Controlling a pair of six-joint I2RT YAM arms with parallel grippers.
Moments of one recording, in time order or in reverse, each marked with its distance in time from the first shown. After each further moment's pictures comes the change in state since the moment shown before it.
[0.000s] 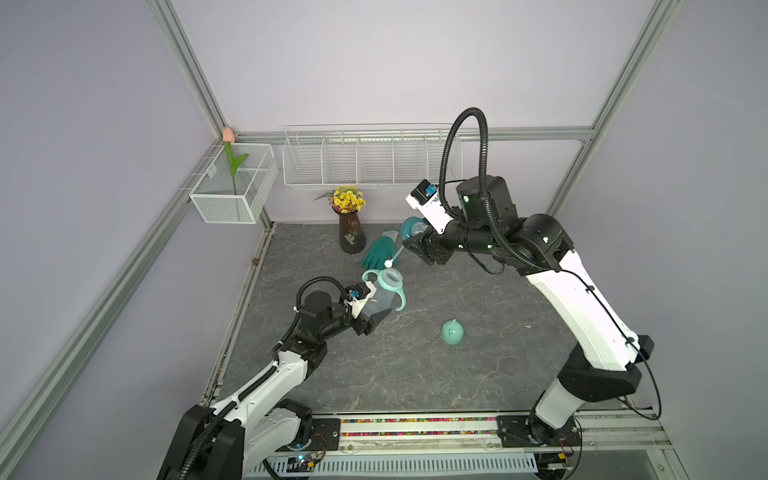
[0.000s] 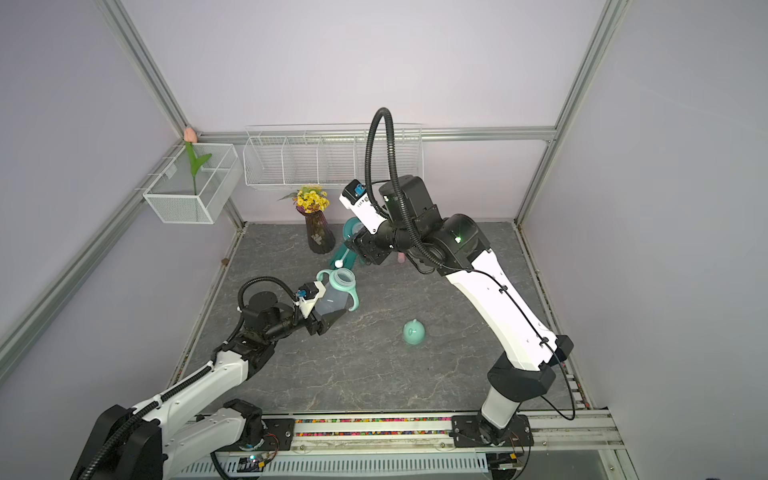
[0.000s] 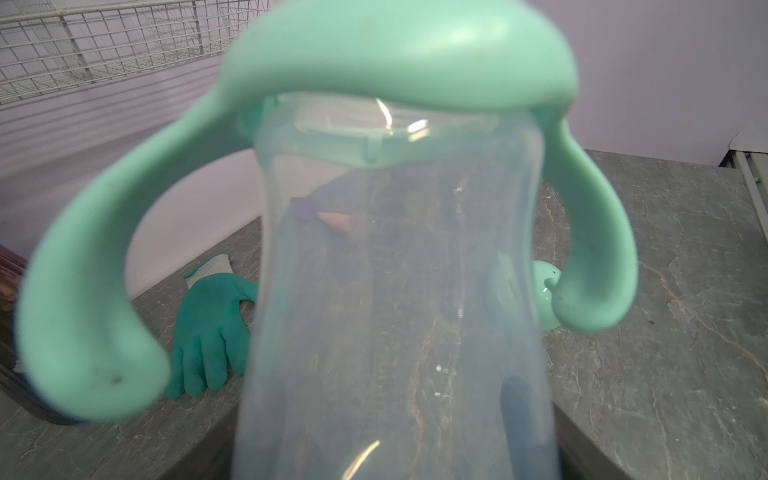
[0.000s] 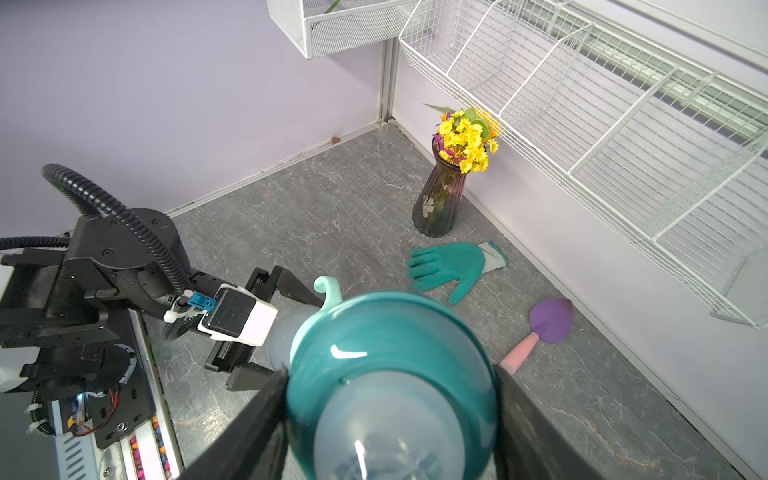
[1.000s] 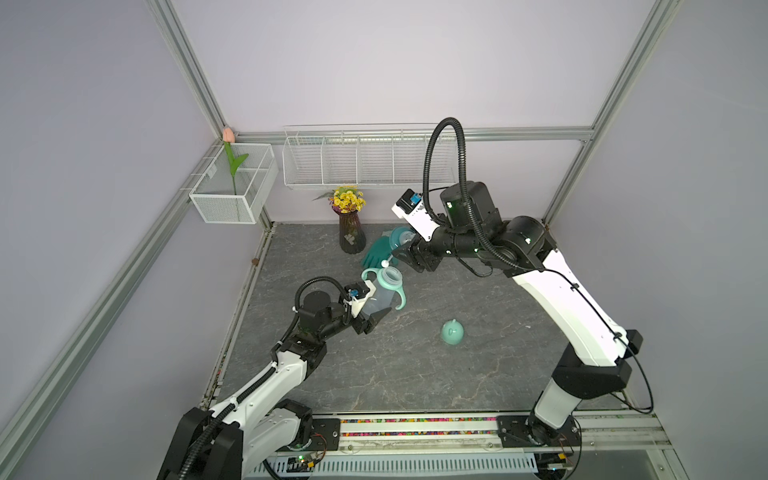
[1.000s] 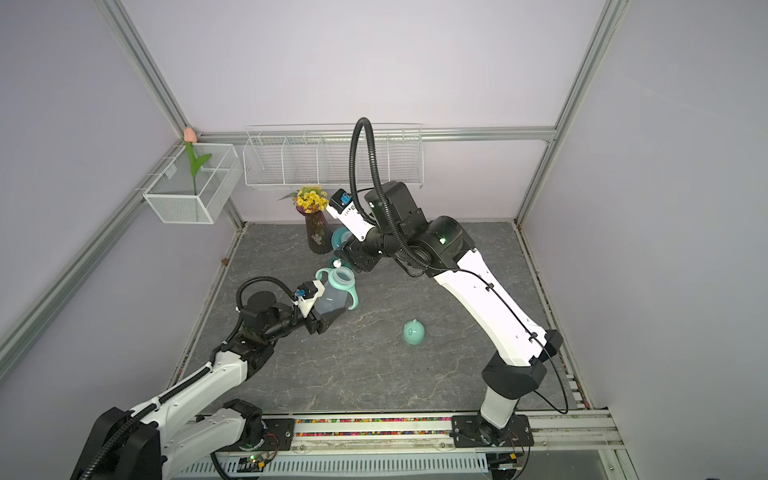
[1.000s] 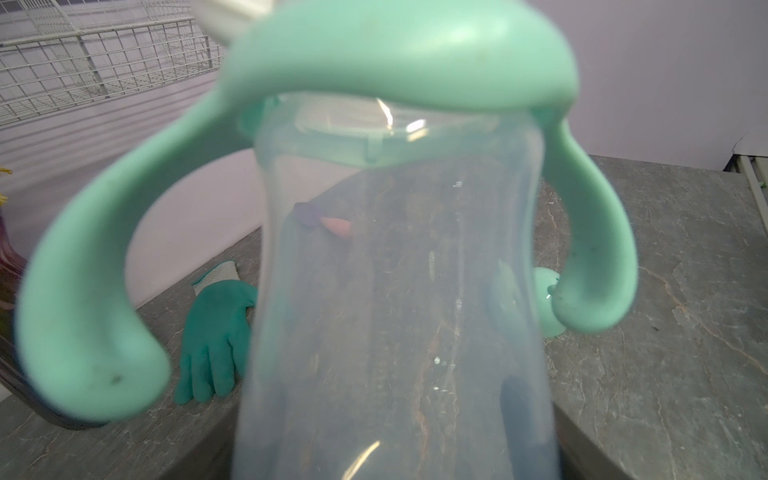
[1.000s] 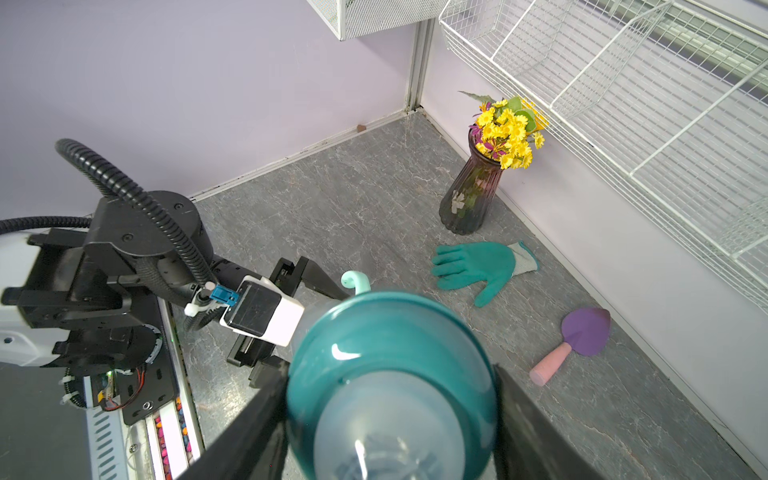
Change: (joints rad) left arm -0.001 -0.012 0.004 0.002 -0.005 0.000; right arm 0.038 0.030 -0.006 0.002 -0.026 0.000
